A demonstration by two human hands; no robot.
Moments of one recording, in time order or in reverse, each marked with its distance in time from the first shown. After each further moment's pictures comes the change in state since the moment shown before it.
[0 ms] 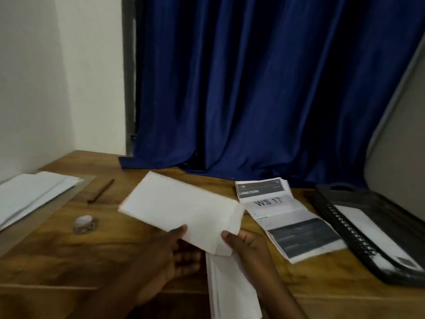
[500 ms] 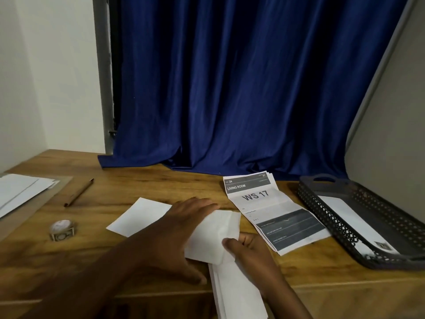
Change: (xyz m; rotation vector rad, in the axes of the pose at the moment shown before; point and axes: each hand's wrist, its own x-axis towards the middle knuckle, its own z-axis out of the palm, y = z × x) left_hand 0.045 0.031 0.013 1.715 -0.503 0.675; right_hand -0.004 0.014 -0.025 -0.182 0.059 0.072
